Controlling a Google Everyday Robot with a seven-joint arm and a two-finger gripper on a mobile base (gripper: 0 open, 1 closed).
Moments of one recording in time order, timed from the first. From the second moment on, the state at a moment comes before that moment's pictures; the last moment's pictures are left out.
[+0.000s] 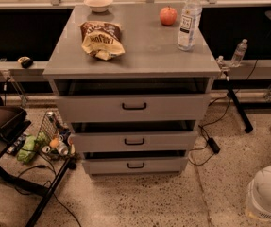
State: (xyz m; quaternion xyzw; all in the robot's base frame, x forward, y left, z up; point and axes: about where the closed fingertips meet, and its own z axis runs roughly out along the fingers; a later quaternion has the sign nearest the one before) arm 0.349 -0.359 0.579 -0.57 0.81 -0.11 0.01
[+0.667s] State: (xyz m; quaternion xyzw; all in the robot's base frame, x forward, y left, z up) arm 0.349 -0.359 0.579 -0.57 0.81 -0.11 0.01
